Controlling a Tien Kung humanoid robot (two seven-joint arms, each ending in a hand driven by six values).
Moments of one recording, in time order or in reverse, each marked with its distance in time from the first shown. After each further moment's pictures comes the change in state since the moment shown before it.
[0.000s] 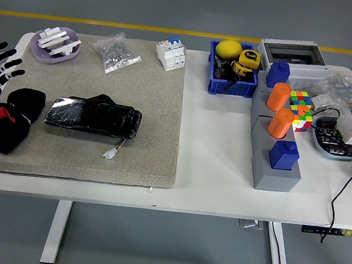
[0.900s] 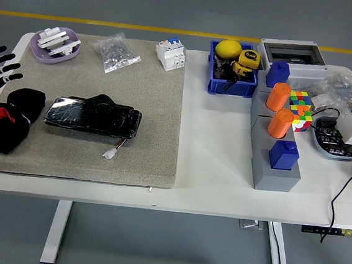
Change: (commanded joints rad) left arm 0.033 0.030 -0.005 -0.018 0.004 -0.027 0.005; right arm 0.020 0.013 0.034 -0.004 -0.057 -0.003 -0.014
